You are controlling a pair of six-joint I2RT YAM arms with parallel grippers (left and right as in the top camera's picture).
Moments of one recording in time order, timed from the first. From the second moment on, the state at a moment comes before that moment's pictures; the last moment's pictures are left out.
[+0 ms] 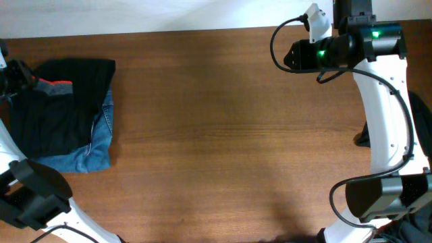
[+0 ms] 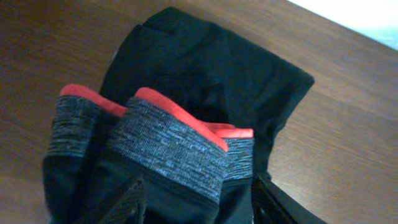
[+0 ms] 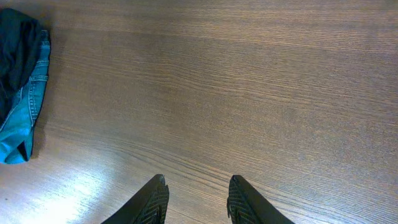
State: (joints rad) left arm 0.57 2.08 2.20 -1.17 0.29 0.13; right arm 0.03 1.84 2.05 -1.25 -0.36 -0.03
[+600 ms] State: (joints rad) left arm 0.57 2.05 2.20 -1.20 0.50 0.15; right arm 0.03 1.84 2.05 -1.27 -0.36 -0.03
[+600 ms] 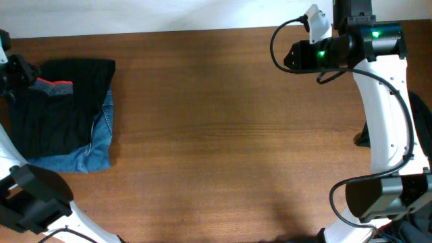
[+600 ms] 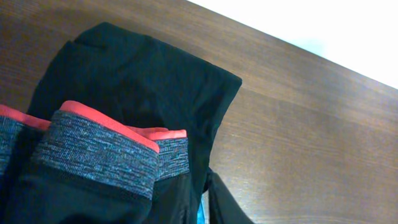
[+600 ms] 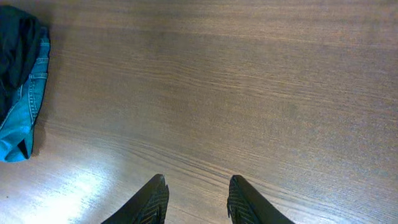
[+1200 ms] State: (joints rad) left arm 0.59 2.41 2.21 -1.04 0.45 0.13; right arm 0.03 1.84 2.05 -1.29 -0.36 -0.03
